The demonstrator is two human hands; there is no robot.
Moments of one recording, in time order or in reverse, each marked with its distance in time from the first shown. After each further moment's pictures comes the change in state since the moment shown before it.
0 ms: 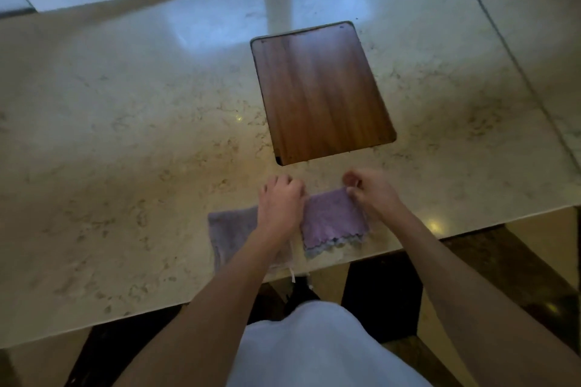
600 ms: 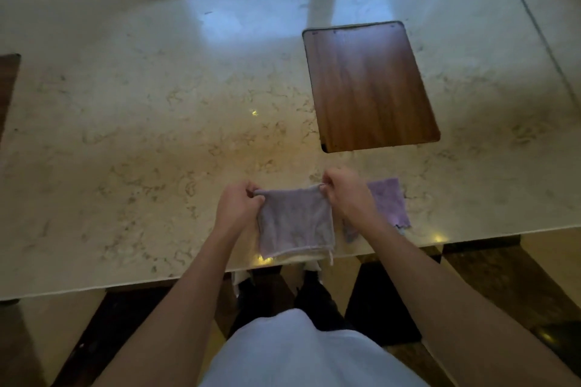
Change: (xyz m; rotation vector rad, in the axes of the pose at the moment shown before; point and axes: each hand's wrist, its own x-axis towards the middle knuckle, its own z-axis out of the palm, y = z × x) left_hand -0.065 -0.133 -0.062 -0.498 0.053 -0.502; right_hand -0.017 -0.116 0.078 -0.075 0.036 -0.175
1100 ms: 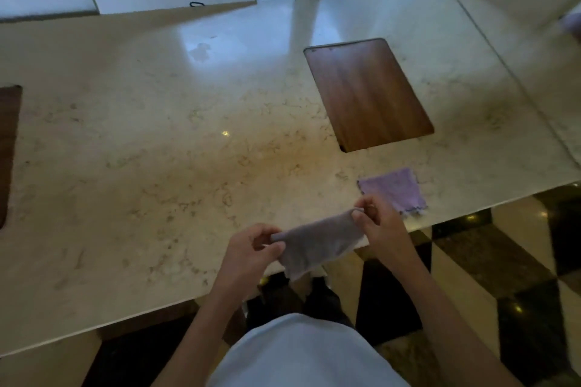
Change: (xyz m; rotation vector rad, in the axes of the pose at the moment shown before) left_hand -0.086 -0.061 -0.101 -0.292 -0.310 0.191; right_hand -0.114 -0.103 -0.001 0.460 0.233 0.173
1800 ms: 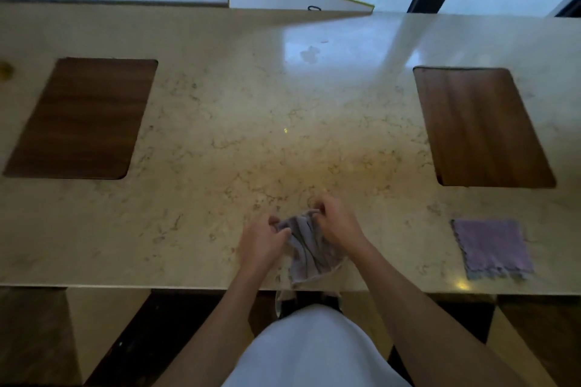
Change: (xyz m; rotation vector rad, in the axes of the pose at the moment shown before) left_hand 0.052 -0.089 -0.090 0.301 0.386 -0.370; right_hand 0.087 -0.065 0.216 -0.457 -0.446 -0.032
